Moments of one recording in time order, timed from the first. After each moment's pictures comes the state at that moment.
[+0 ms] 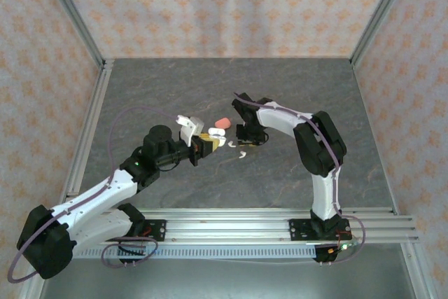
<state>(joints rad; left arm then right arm) -0.59 0.97 0.54 0.14 0.38 -0.25 0.60 1.99 1.40 -0.84 -0.10 0.59</state>
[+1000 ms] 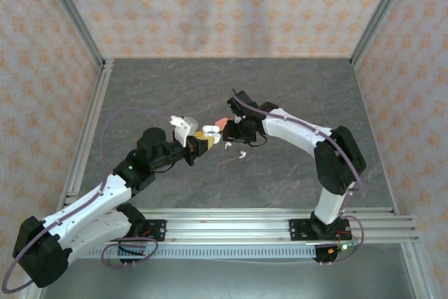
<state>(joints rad) -0.59 0.88 0.54 0.08 0.31 -0.23 0.69 1.76 1.31 -0.69 -0.18 0.67</state>
